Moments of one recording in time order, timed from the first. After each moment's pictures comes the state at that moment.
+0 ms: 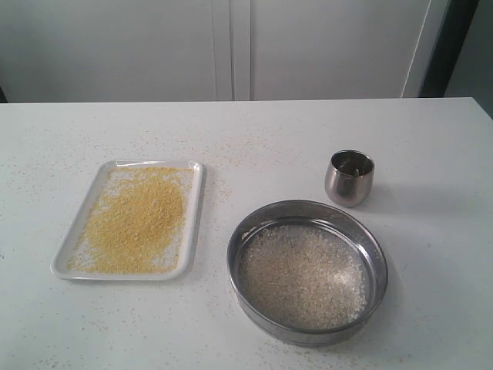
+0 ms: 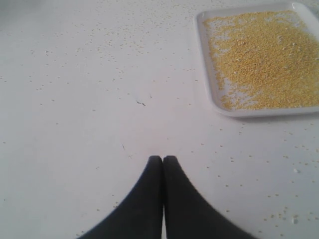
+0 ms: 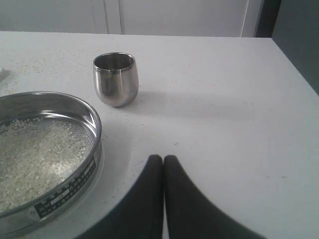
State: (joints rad) left arm -0.02 0.00 0.02 -0.03 0.46 0.10; right arm 0.12 0.01 -0.01 -0.10 0.36 0.06
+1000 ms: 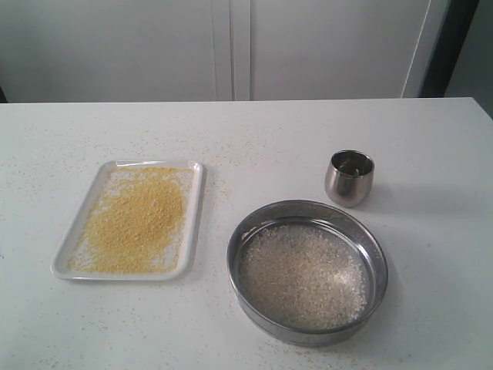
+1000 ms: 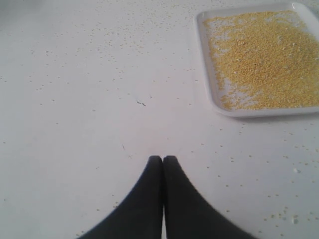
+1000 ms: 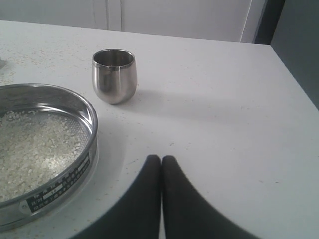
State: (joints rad) left arm -0.02 0.00 0.02 -0.03 0.46 0.10; right arm 0.12 0.01 -0.01 -0.10 0.36 0.03
